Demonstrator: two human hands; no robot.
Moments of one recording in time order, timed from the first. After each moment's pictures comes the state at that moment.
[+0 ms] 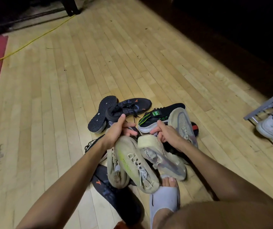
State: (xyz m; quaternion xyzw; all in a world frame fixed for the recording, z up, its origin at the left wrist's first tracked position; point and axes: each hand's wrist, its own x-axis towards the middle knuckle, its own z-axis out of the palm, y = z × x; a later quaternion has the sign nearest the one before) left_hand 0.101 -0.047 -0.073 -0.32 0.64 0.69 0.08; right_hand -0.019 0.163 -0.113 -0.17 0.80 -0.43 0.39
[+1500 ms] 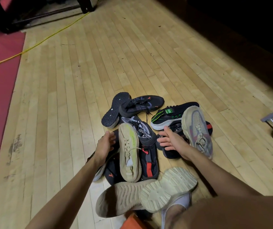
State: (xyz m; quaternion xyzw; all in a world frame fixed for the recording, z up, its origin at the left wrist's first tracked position) left_hand 0.204 -0.088 -0.122 -0.47 0.61 0.64 -0.05; right_hand 0.035 0.146 -0.090 -0.06 0.73 -0.49 0.47
